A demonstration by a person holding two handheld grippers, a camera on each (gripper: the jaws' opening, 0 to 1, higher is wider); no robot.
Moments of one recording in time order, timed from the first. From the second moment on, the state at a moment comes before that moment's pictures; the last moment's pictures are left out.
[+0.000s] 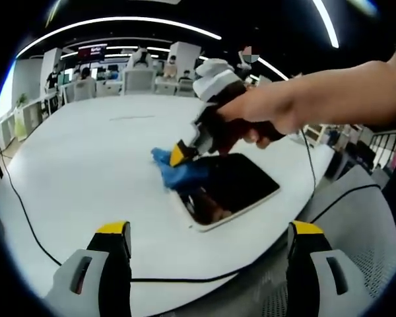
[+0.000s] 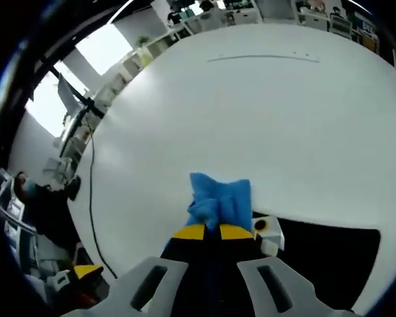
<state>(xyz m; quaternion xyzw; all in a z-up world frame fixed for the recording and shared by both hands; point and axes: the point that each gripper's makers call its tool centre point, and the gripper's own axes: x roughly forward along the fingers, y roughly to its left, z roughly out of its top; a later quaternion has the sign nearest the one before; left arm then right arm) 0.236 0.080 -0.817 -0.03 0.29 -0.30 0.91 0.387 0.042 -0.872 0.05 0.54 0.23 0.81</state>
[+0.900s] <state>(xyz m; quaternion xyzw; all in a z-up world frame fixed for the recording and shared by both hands) 0.234 0.076 -0.814 -0.03 0.29 -0.32 0.90 0.341 0.047 -0.870 0.02 0.53 0.26 0.80</state>
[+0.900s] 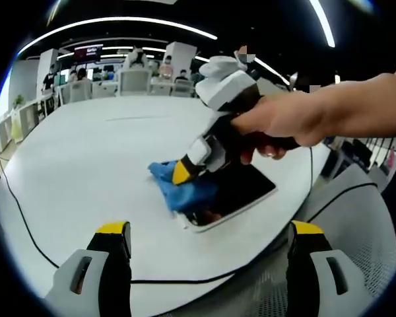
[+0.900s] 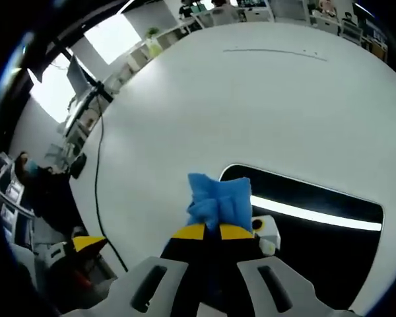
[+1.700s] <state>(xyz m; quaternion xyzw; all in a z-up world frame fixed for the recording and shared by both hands) 0.236 0.079 -0.815 -0.04 0.29 -0.31 0.91 0.343 0.008 -0.869 0.04 0.52 0.26 0.81</state>
